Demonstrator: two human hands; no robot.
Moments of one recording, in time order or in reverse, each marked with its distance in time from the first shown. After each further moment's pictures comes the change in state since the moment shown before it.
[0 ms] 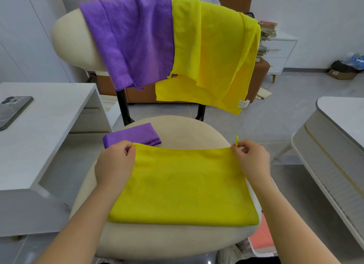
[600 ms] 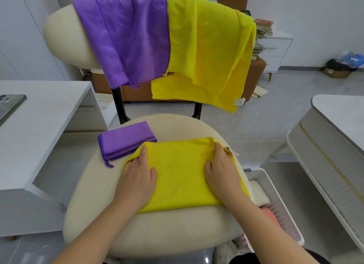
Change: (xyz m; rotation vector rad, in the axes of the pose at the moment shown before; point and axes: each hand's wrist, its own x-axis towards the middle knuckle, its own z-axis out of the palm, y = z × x) left_hand -0.042 0.017 0.034 0.128 -0.301 0.164; right_hand -0.041 -0.007 0.047 -0.312 -0.158 -0.211
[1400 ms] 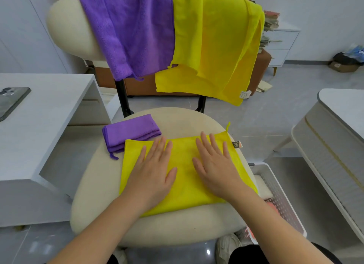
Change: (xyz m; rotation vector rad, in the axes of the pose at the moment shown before) left_hand -0.015 0.011 -0.009 0.179 -0.095 0.289; right_hand -0.010 -0.018 -0.005 -0.297 -0.254 -0.315
